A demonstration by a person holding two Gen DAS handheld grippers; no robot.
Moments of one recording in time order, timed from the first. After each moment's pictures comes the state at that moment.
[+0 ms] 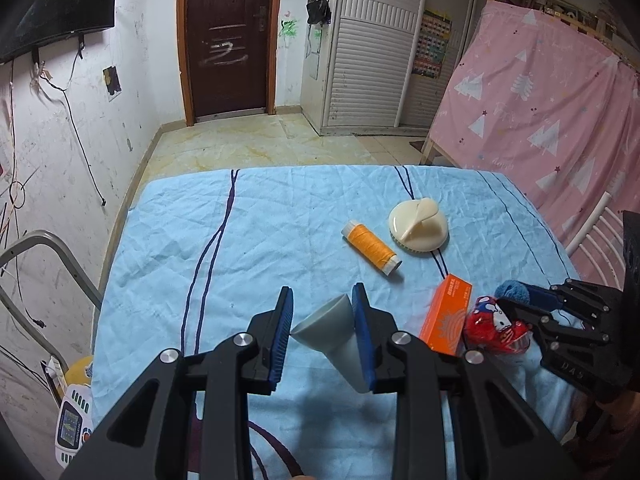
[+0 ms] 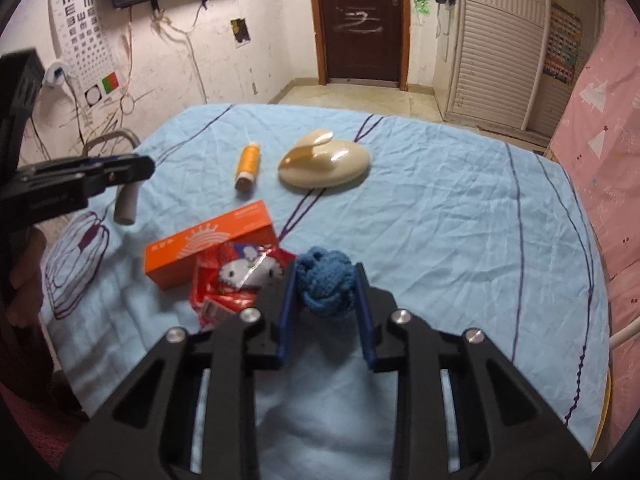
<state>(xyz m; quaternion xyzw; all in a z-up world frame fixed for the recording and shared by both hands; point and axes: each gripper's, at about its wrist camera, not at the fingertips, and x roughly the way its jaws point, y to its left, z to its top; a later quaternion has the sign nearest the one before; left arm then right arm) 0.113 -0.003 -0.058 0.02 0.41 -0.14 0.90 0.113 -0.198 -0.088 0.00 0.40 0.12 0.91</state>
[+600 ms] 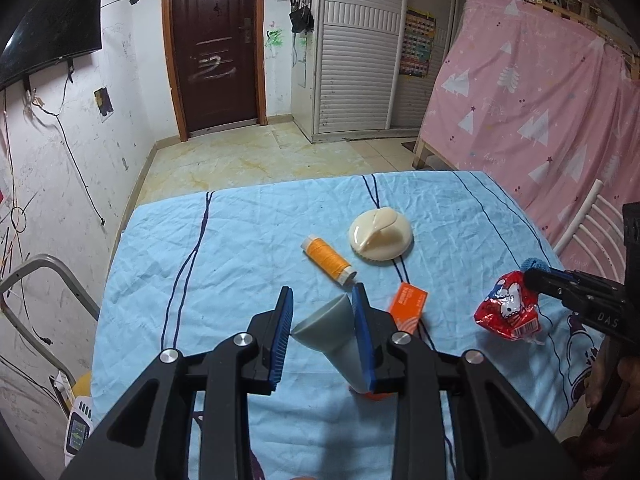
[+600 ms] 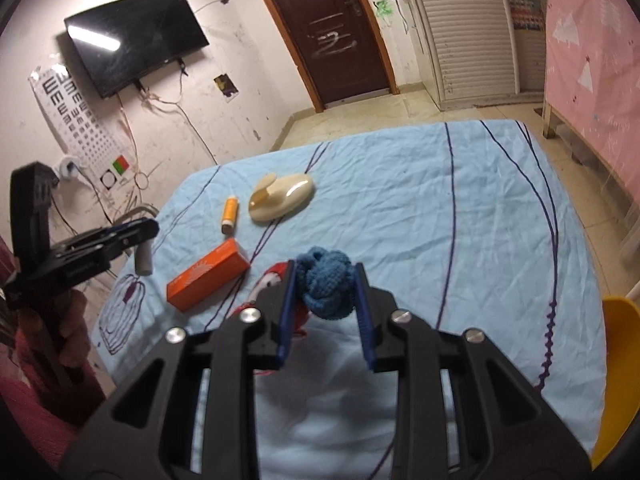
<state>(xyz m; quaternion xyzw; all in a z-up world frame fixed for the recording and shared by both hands) 0.098 -0.037 -0.038 0.04 0.39 -0.15 0.91 0.091 -0.282 -0.072 0.15 0.37 0.13 0.91</state>
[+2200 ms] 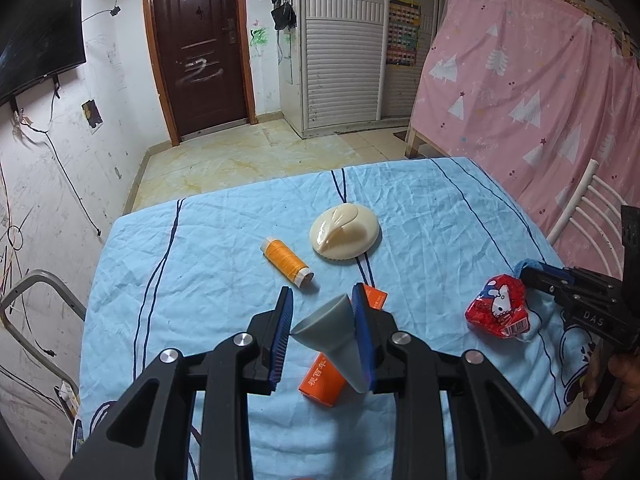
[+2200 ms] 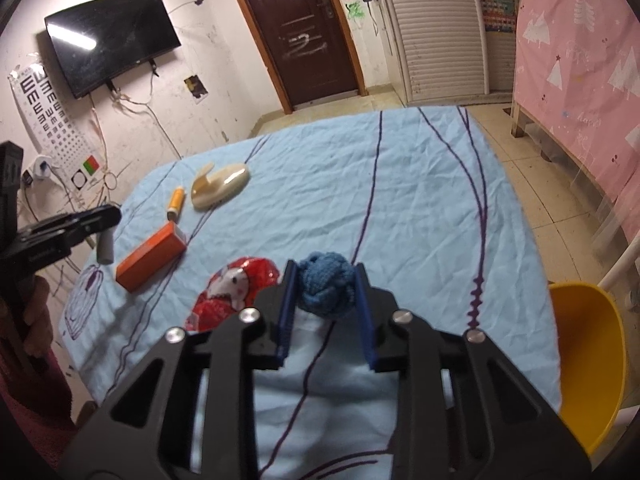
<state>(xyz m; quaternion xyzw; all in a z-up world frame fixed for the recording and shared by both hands) 0.093 -0.074 -0.038 0.07 0.40 -0.16 0.90 0.076 -0.325 -0.092 0.13 0.37 0.08 0.92</state>
